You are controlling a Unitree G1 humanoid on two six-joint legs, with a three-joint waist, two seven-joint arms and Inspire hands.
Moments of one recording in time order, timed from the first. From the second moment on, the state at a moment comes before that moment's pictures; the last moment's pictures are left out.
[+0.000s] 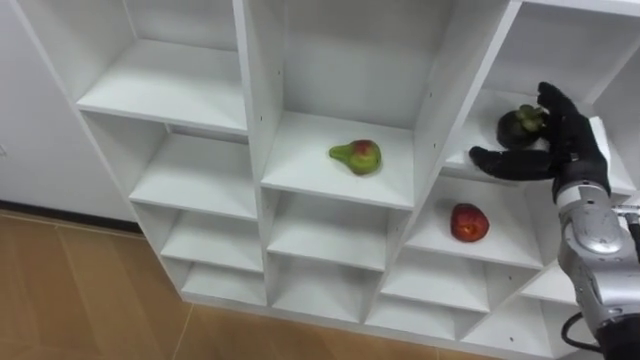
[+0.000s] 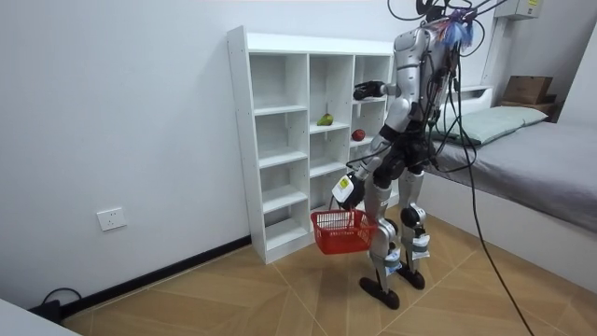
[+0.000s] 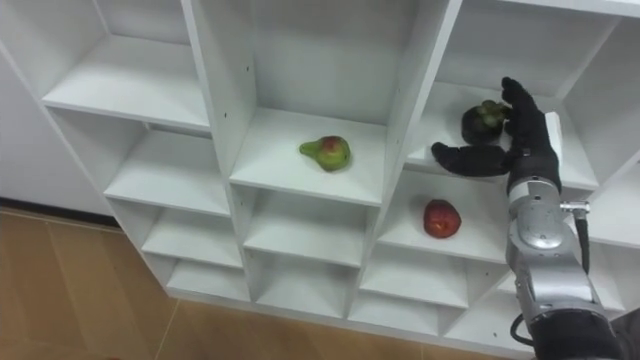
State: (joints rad) left arm 0.25 0.25 0.04 0.91 0.48 0.11 0.19; right arm -0.31 -0.48 0.00 0.61 0.19 -0.09 -0.20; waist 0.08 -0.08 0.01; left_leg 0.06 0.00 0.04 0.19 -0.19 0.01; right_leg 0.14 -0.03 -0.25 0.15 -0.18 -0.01
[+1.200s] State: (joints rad) left arm 0.22 0.24 0.04 0.90 0.47 0.10 0.19; right arm -0.23 -0.50 -0.01 0.46 0.18 -0.06 -0.20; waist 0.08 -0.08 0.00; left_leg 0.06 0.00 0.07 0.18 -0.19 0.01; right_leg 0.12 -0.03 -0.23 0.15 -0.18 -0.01
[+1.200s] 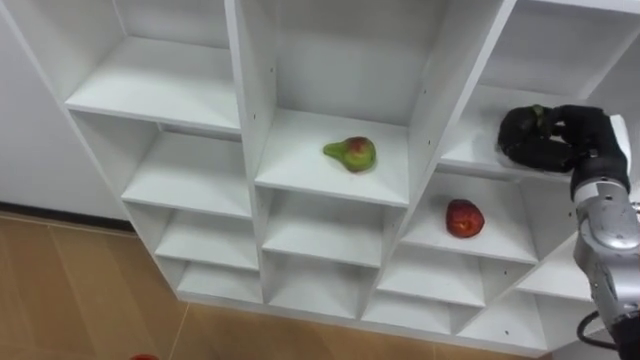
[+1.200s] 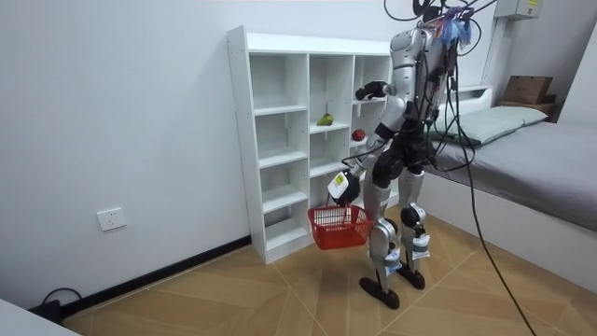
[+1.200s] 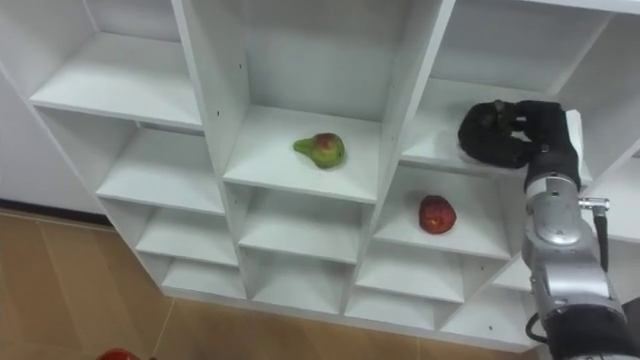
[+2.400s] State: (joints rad) left arm 0.18 0.22 -0.02 0.95 0.34 0.03 0.24; right arm 0.21 -0.39 0.11 -0.08 0.11 -0.01 0.19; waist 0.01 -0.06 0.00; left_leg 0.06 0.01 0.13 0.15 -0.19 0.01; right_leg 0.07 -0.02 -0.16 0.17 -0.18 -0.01
